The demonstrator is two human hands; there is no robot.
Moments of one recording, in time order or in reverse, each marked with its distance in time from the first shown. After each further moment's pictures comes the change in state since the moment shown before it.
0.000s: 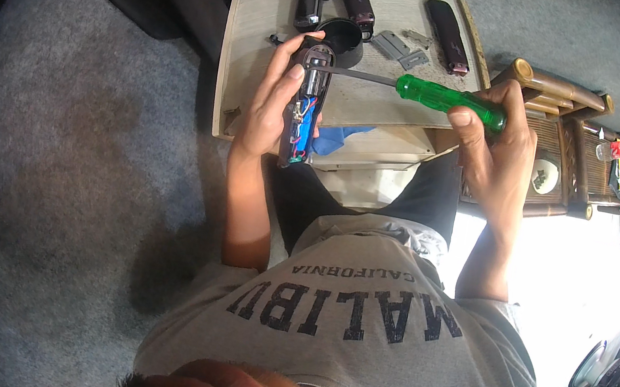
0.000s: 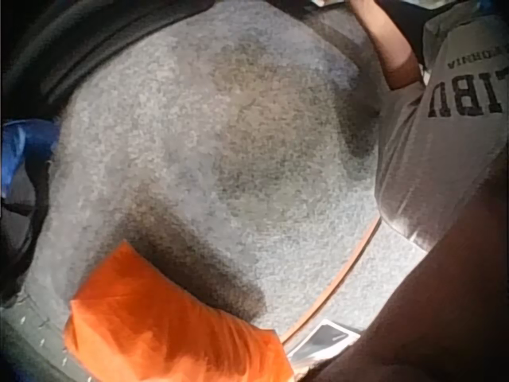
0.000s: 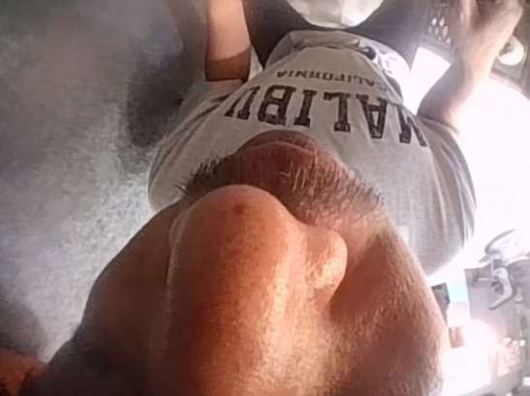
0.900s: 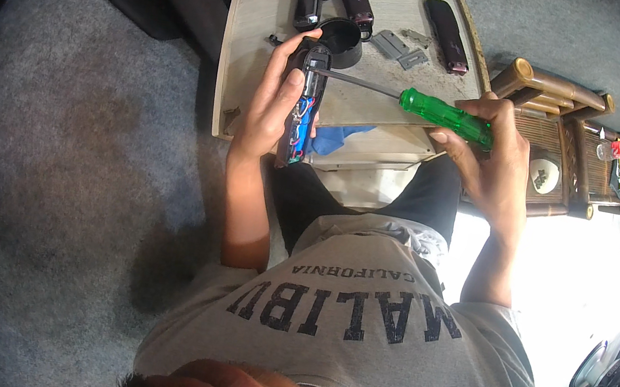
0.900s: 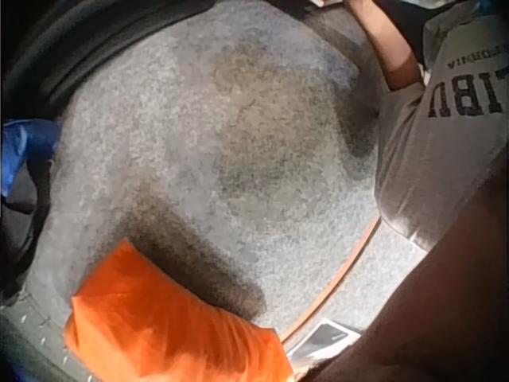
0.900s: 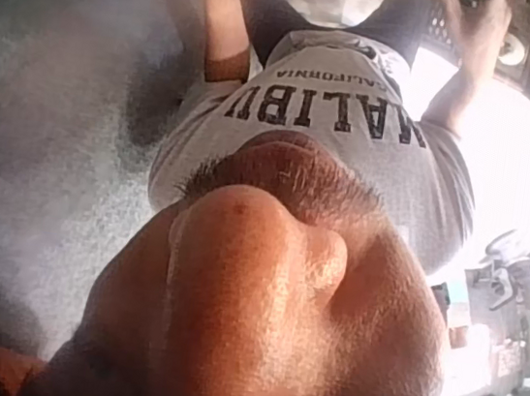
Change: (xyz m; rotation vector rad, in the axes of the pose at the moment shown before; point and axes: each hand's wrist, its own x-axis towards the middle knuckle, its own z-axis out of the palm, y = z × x) left_hand -0.003 -0.002 0.002 0.033 -0.009 0.100; right_hand -0.004 0.016 0.000 -0.151 0.067 -0.336
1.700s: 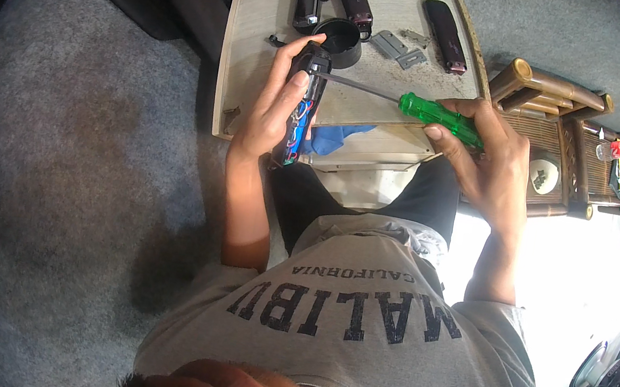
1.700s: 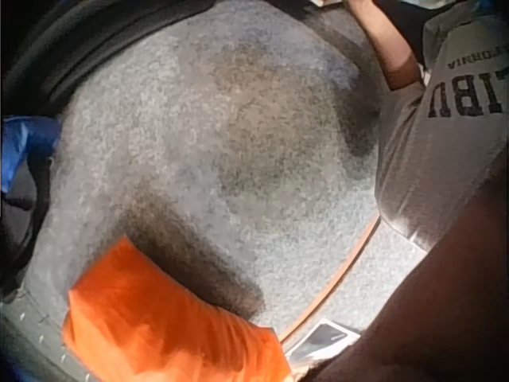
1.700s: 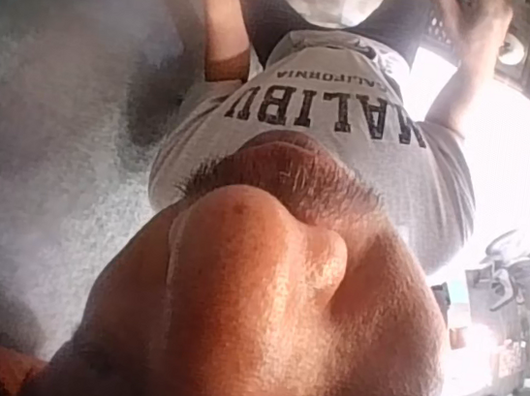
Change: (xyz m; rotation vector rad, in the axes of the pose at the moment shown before) left_hand 0.001 0.002 0.000 0.127 -0.046 0.028; right_hand 0.006 -0.016 -0.002 -0.146 -0.040 -0.112
